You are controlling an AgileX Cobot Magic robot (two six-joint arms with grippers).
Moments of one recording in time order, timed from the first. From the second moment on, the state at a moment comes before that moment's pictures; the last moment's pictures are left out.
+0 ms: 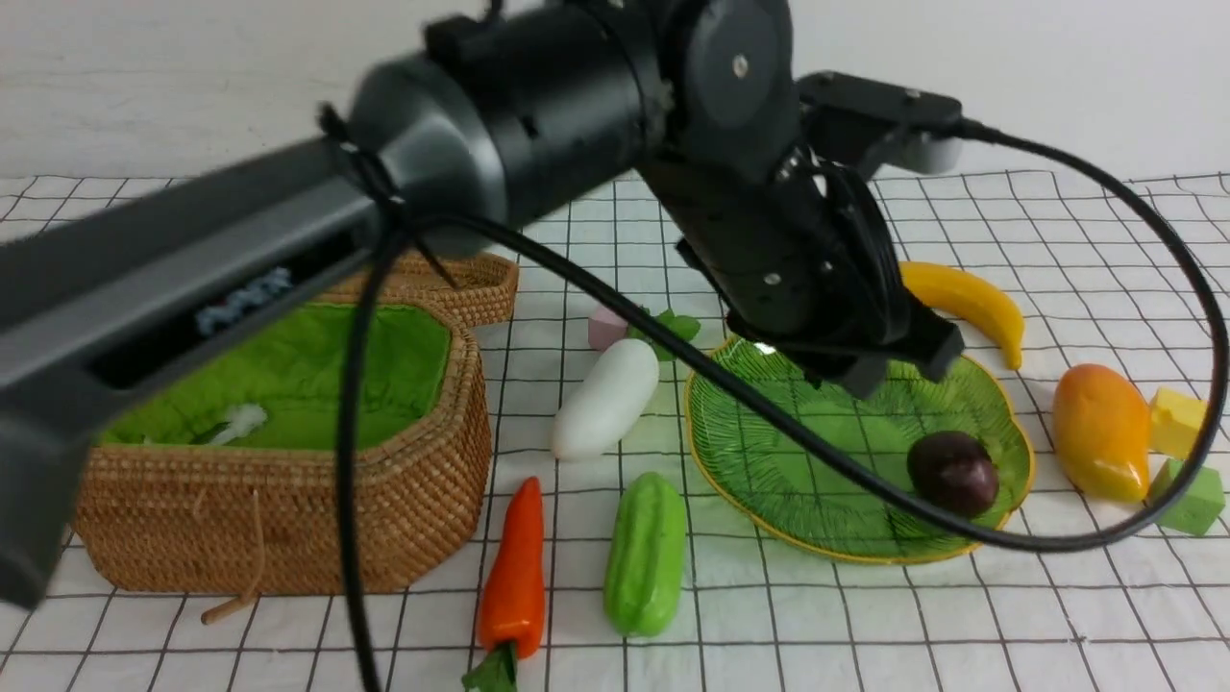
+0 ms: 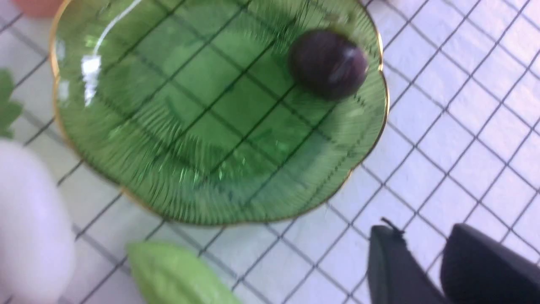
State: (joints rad) right arm 0.15 0.52 -1.11 0.29 1.26 -0.09; left arm -0.78 1.90 -1.95 -0.14 1.10 0.01
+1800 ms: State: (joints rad) right arm 0.15 0.51 -1.02 0.44 1.22 -0.23; left arm -0.79 1.68 -1.23 0.15 0.98 -0.46
